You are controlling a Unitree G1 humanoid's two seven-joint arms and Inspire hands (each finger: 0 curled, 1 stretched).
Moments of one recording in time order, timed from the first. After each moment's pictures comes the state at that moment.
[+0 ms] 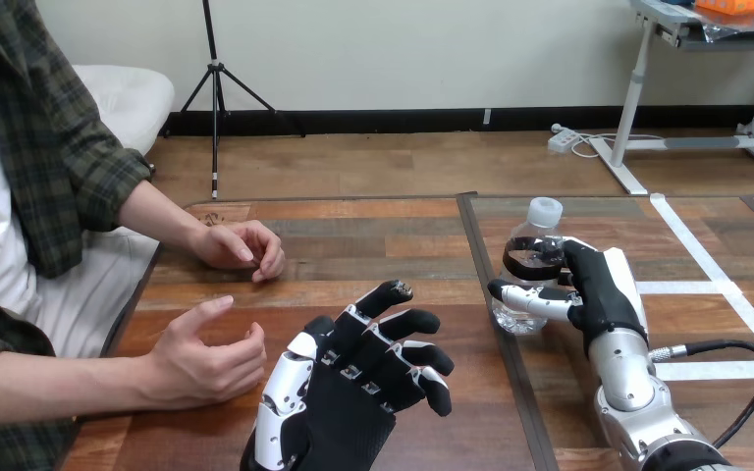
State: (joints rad) left arm 0.24 -0.06 -0.10 0.17 -0.78 -0.14 -0.96; right arm -0.66 -0.20 -0.02 1.30 -0.24 -0.34 -0.24
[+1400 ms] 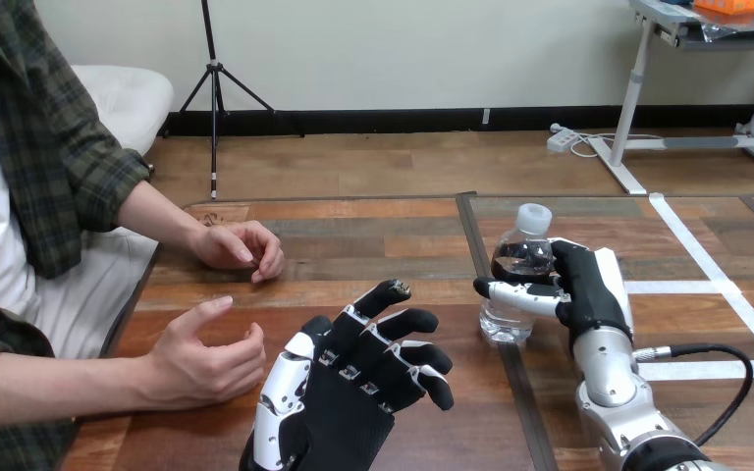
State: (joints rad) left arm 0.24 -0.06 -0.10 0.17 -0.78 -0.14 -0.95; right arm -0.67 -0.15 -0.04 1.31 -0.20 -0.32 -0.26
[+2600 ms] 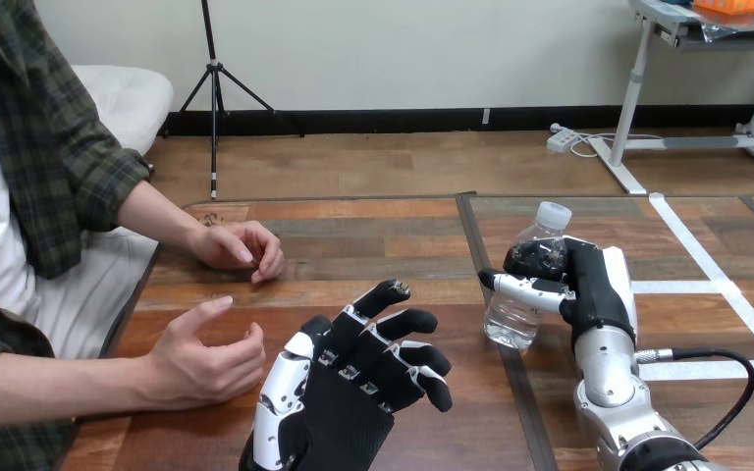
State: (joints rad) left arm 0.24 -0.06 -0.10 0.17 -0.78 -0.14 -0.95; right arm -0.67 -0.14 -0.05 1.32 -0.20 -0.34 -0.31
